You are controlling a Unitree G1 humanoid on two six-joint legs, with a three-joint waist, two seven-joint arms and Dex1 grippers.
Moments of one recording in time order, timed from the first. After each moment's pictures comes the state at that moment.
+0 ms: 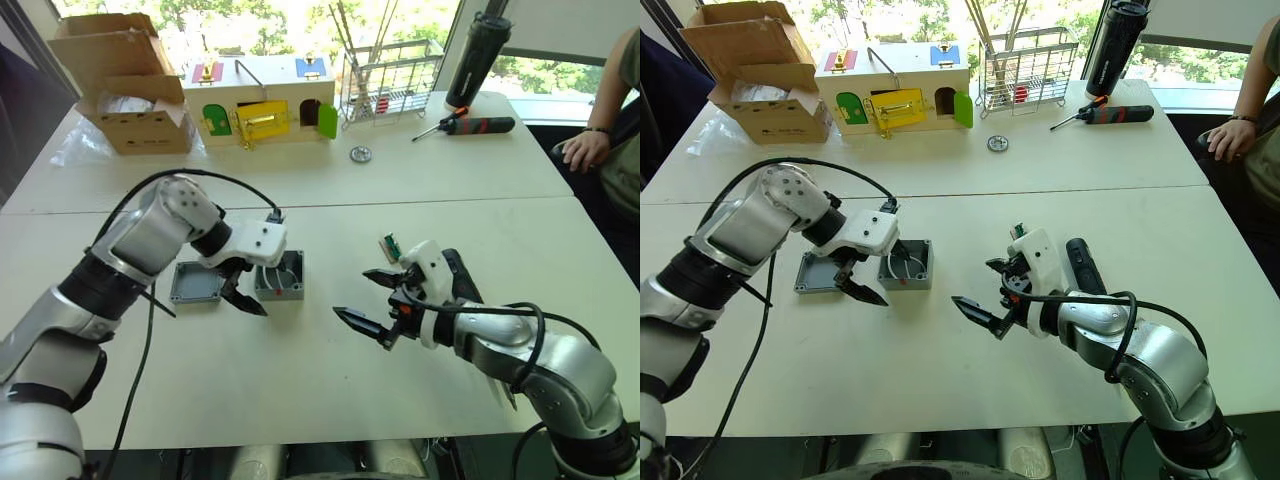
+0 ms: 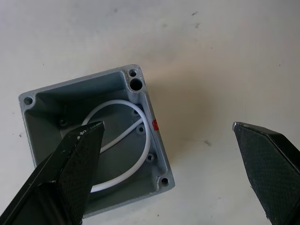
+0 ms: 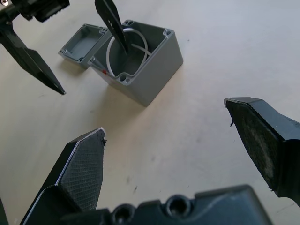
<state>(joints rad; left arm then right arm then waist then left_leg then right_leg) -0.88 0.82 -0.55 0.06 -0.08 0.36 -1.59 -0.19 -0.60 0.09 -0.76 0.73 1.04 0.29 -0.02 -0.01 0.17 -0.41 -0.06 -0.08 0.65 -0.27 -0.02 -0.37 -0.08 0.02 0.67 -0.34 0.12</state>
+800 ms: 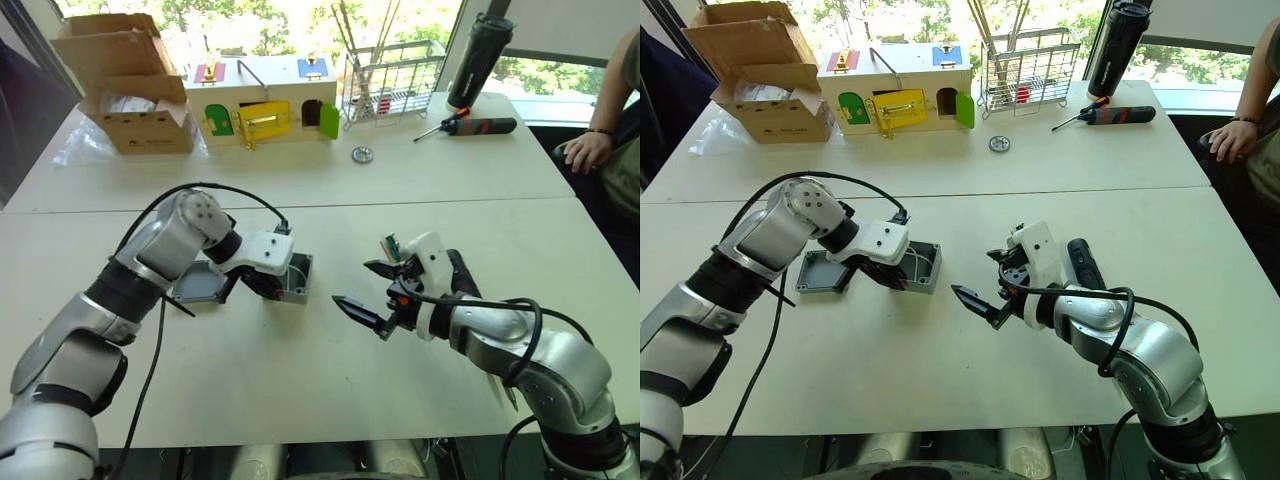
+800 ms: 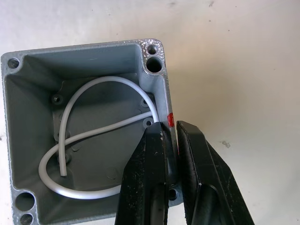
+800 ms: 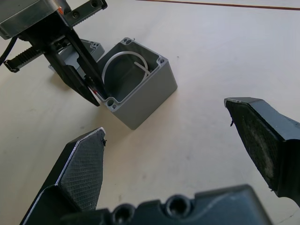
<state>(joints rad) -0.86 0.73 -0.54 0.16 0.02 0.25 -1.59 -0.22 -0.56 0.09 -0.76 0.70 1.07 0.27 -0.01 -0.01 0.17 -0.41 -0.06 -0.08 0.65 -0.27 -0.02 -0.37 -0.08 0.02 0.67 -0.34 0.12</state>
